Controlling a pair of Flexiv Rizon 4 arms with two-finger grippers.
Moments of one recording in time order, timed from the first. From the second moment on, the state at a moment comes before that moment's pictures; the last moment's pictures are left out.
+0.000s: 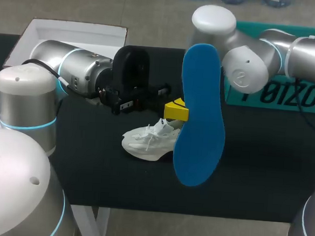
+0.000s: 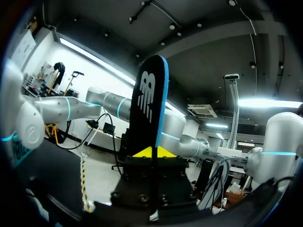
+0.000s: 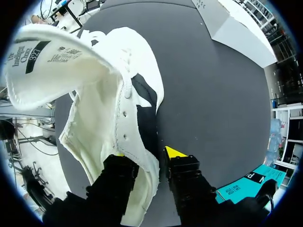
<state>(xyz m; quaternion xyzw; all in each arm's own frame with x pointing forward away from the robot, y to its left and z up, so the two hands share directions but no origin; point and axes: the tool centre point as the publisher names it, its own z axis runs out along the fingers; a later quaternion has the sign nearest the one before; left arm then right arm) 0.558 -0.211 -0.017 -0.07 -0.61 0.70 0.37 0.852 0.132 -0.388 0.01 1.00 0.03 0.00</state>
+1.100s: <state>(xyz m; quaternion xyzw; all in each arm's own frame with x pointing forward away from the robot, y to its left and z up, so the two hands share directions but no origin) 0.558 -0.211 -0.017 -0.07 -0.61 0.70 0.37 0.850 0.125 -0.330 0.29 0.95 0.08 -0.02</state>
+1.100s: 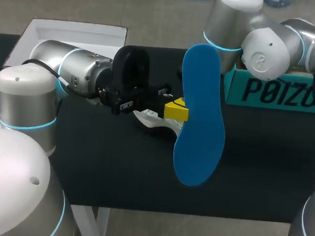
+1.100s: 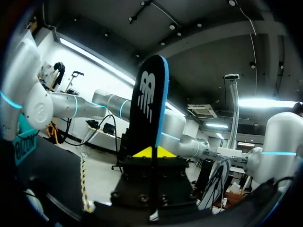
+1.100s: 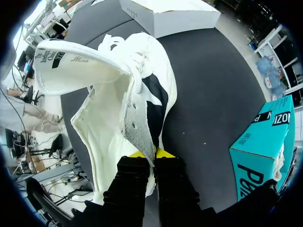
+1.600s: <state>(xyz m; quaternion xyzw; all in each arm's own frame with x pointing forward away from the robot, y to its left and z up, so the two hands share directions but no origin) 0.558 -0.211 -0.017 -0.07 -0.61 0.70 0.37 0.837 0.131 -0.332 0.50 0.85 0.16 -0.04</state>
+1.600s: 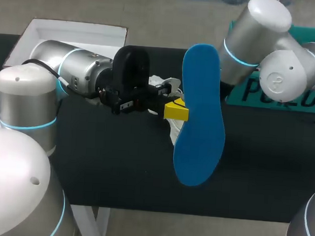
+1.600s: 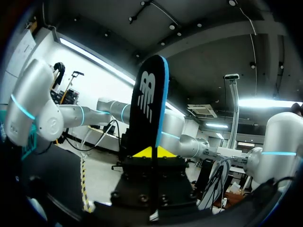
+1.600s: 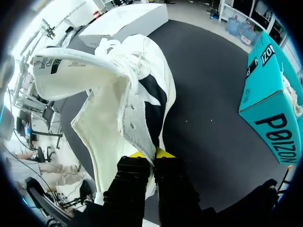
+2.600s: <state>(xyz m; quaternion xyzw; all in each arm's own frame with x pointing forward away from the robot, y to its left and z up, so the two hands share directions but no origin) 0.558 -0.211 -0.017 -0.07 -0.61 0.70 0.37 0.848 0.133 -0.352 0.64 0.75 0.14 -0.04</state>
